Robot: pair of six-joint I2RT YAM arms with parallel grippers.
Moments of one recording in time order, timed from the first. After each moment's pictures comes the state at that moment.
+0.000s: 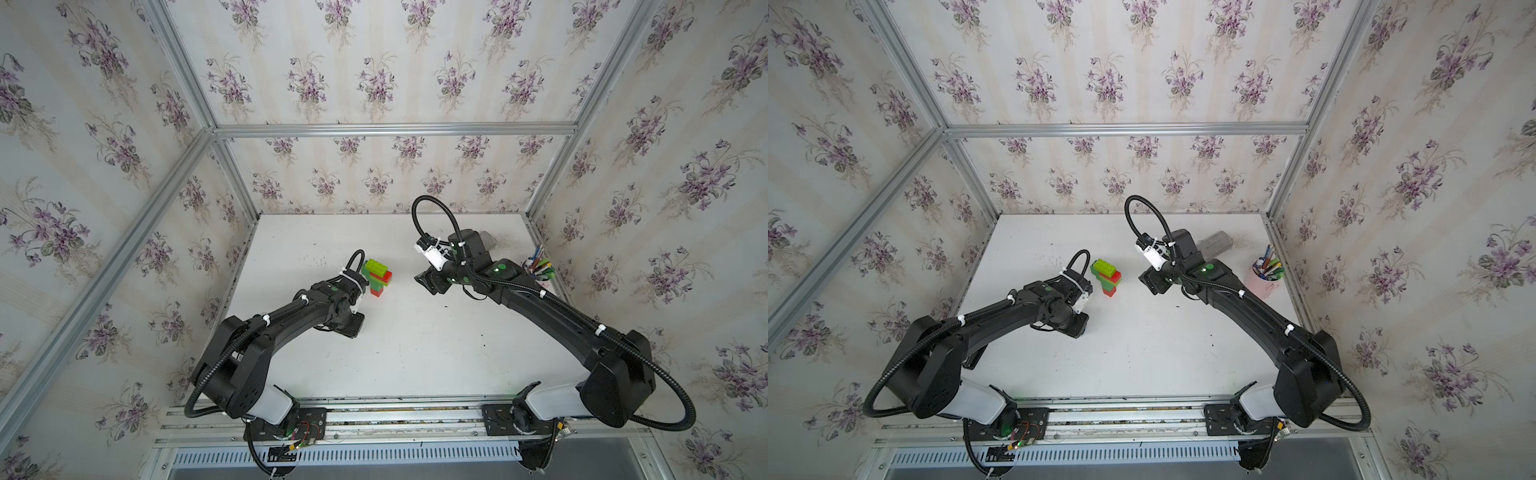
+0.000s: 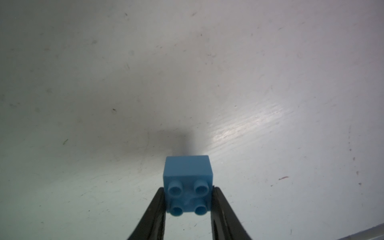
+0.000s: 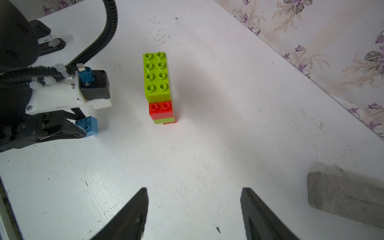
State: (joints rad) left arm -0.55 1.53 0.92 -0.78 -0.01 -0.16; right arm 0.59 1.41 1.17 -0.51 -0.18 -0.25
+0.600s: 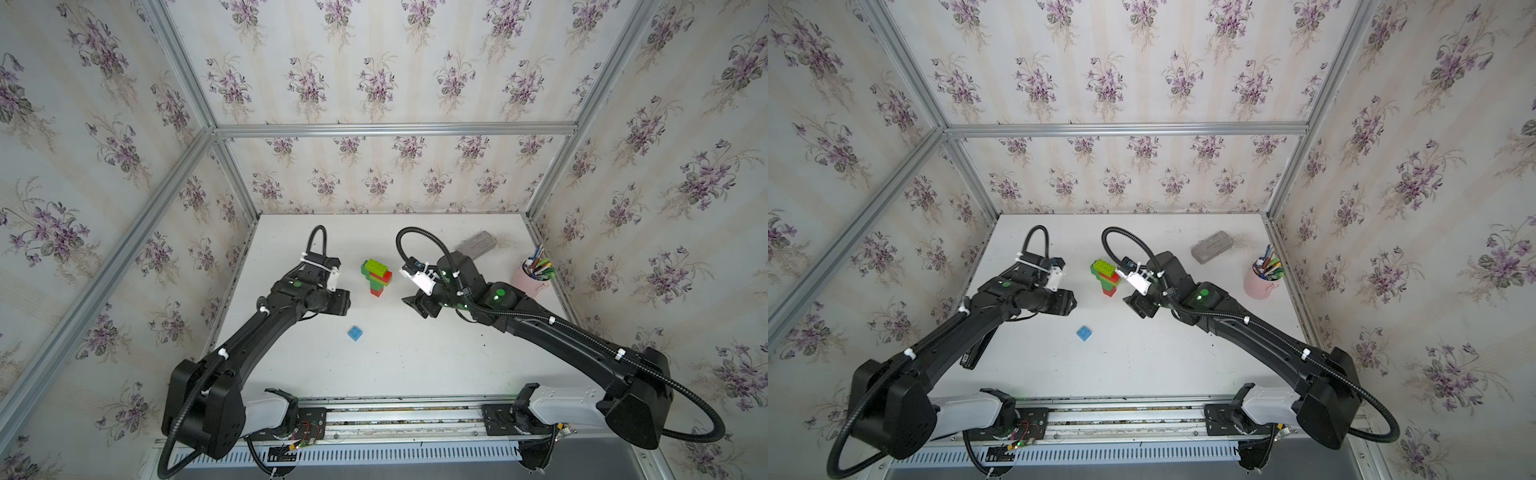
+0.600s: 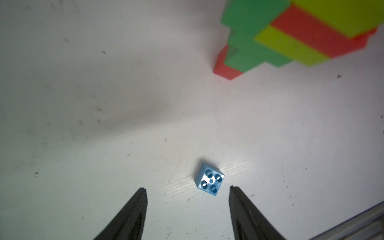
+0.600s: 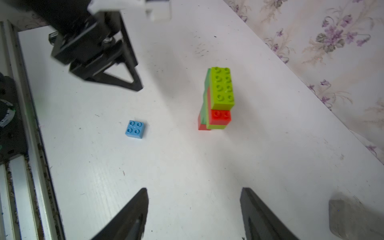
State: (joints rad) left arm -0.23 1.27 0.98 -0.76 0.13 -0.14; right arm 0.89 1.29 1.06 -0.43 -0.06 -0.23
